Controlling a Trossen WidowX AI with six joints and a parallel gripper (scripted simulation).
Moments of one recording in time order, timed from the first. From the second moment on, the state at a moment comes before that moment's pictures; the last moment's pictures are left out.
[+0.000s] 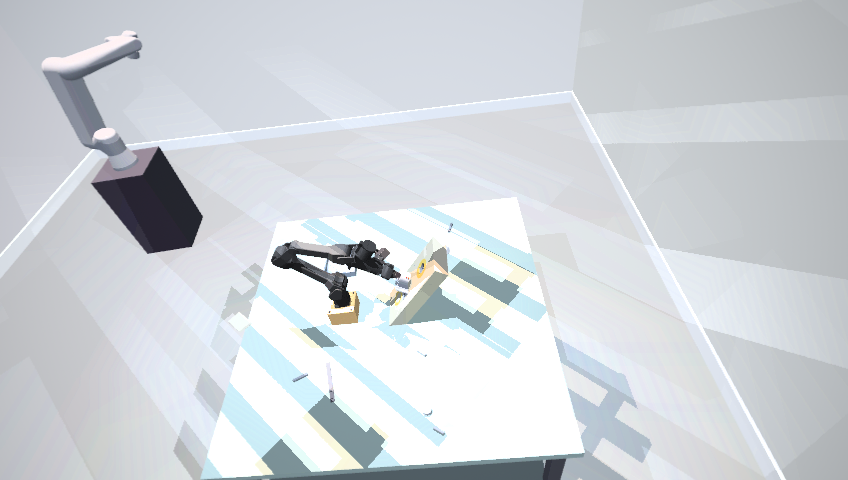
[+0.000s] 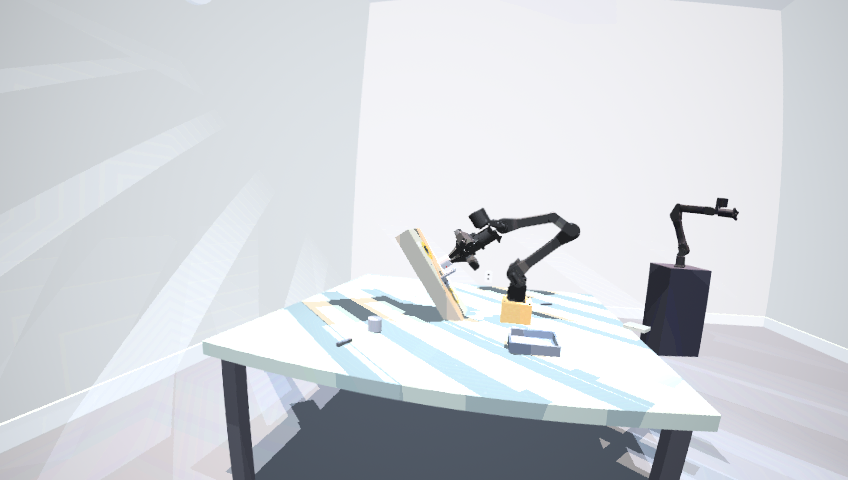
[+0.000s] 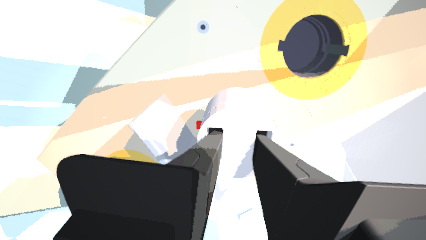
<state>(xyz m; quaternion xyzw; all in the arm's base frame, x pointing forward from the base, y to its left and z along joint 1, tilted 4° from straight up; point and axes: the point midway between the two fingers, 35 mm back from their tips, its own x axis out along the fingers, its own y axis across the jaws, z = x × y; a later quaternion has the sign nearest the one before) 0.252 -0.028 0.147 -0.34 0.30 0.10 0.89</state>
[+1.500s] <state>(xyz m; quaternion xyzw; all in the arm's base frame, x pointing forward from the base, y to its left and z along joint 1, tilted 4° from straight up) 0.262 -0.031 0.196 -0.05 0.45 0.02 0.89</state>
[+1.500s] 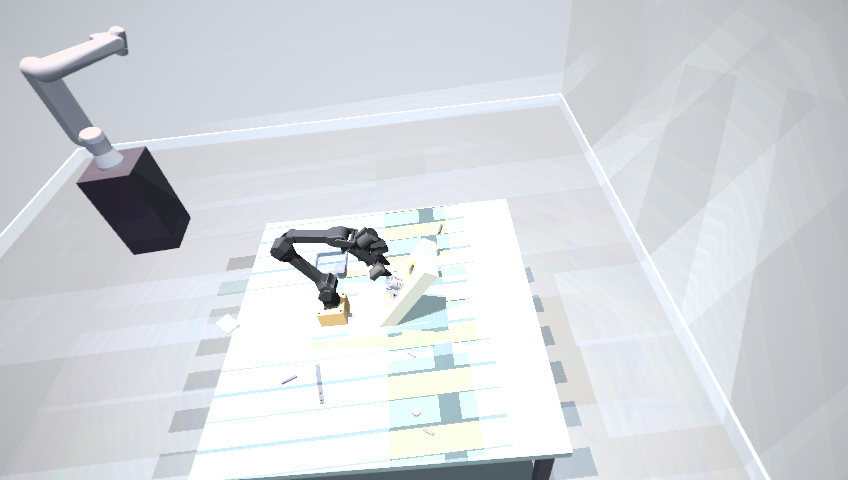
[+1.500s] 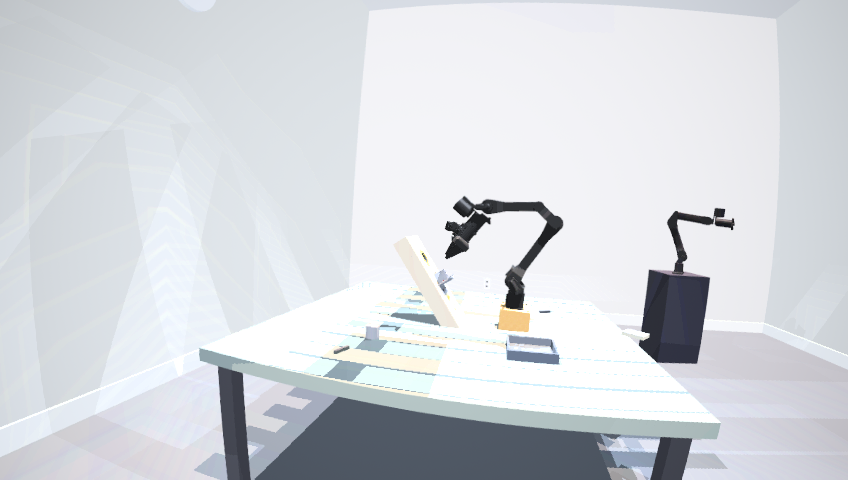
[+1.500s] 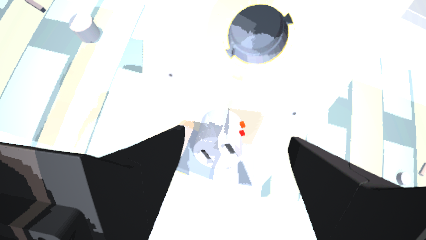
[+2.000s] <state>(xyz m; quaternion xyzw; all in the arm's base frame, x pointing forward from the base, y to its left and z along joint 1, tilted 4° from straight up) 0.253 -0.028 0.156 0.04 0.50 -0.02 0.86</state>
